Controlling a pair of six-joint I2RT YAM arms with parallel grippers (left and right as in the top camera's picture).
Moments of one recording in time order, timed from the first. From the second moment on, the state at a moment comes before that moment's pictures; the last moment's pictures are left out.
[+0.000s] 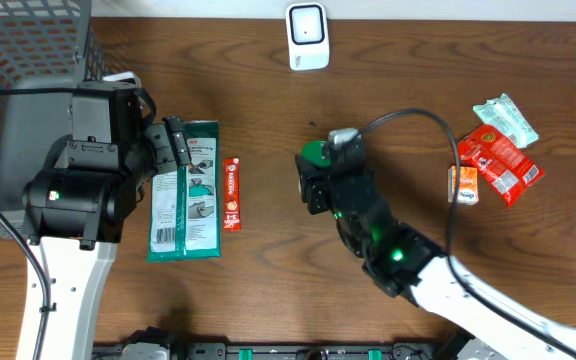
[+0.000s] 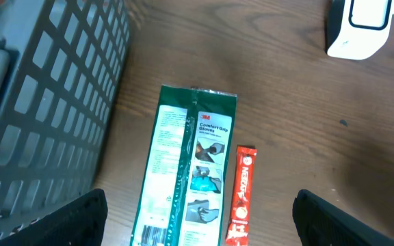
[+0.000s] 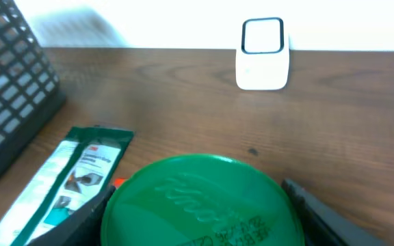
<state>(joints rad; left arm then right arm) -0.12 1.21 1.39 -1.05 -0.14 -0.29 0.80 1.31 0.67 0.27 0.39 0.35</state>
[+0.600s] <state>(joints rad) -0.12 1.21 1.39 -1.05 -0.14 -0.29 0.79 1.87 0.61 1.04 0.42 0.17</state>
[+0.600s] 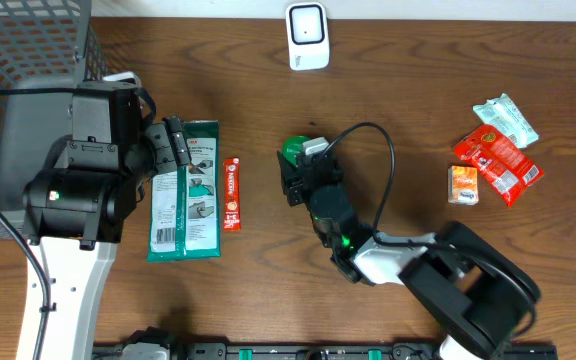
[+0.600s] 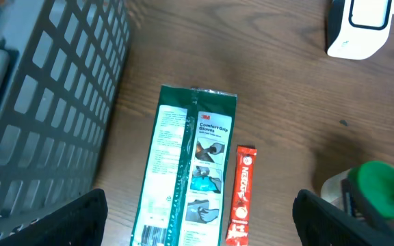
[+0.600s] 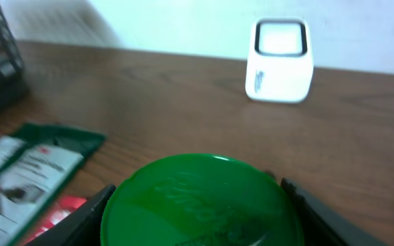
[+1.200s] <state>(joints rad) -0.12 1.21 1.39 -1.05 -0.14 -0.29 0.79 1.93 0.62 1.05 0.42 0.16</state>
